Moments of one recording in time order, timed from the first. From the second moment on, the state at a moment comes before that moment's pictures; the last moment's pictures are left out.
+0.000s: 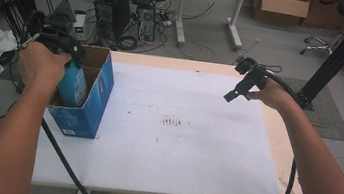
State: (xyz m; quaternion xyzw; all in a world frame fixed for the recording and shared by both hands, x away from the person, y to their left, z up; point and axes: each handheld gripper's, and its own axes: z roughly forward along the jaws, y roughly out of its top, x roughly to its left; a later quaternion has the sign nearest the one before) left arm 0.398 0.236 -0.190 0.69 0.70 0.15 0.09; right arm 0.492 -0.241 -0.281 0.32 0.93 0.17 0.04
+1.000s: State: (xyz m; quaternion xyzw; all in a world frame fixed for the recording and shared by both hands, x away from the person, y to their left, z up) left arm 0.408 0.239 -0.274 0.71 0.69 0.12 0.07; right arm 0.492 -0.243 -0.287 0.32 0.93 0.16 0.04
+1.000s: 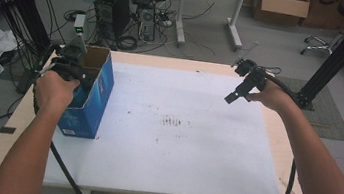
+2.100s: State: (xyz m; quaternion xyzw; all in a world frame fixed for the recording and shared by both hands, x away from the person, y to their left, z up) left arm 0.408 0.253 -0.287 0.70 0.70 0.09 0.09; right arm 0.492 -0.244 -0.291 0.32 0.93 0.16 0.03
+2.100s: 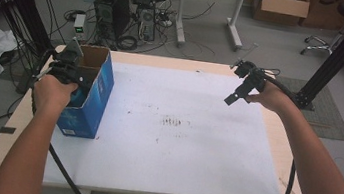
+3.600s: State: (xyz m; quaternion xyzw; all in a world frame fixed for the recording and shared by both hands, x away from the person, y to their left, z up) left arm 0.386 0.246 -0.216 0.70 0.69 0.13 0.13; right arm 0.481 -0.246 -0.277 0.32 0.93 0.16 0.04
